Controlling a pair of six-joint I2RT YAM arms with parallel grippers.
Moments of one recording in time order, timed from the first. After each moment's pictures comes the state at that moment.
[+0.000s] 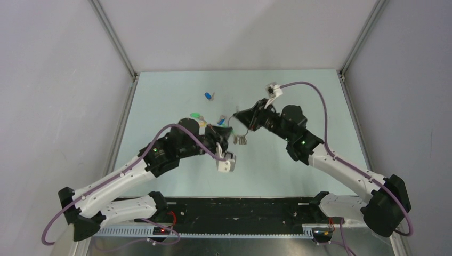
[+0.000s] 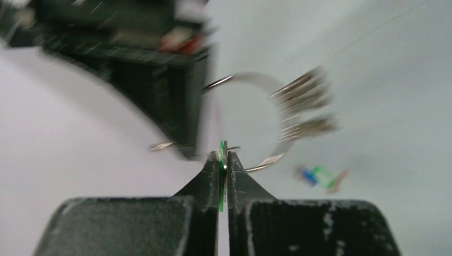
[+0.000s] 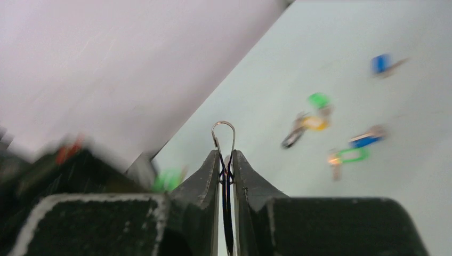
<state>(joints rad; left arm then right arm) -0.92 0.98 1.00 -0.33 0.15 1.29 0.74 1.17 0.87 0.30 -0.27 0.58</state>
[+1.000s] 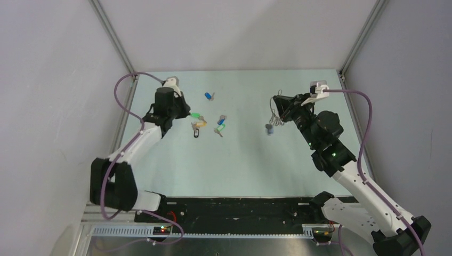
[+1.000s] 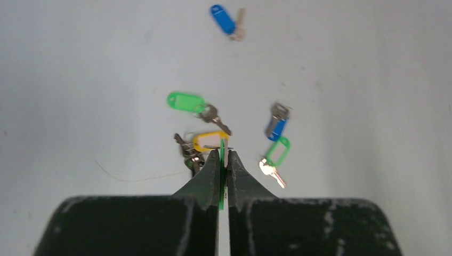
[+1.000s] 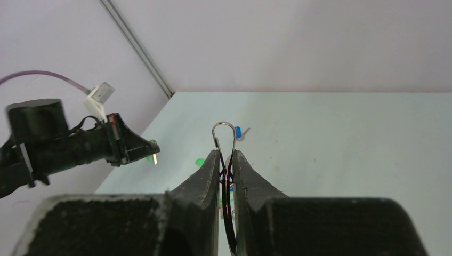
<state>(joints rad) -0.25 1.33 0.97 -0.15 0.01 -0.30 0.57 0.87 0.86 0.14 0.13 0.36</state>
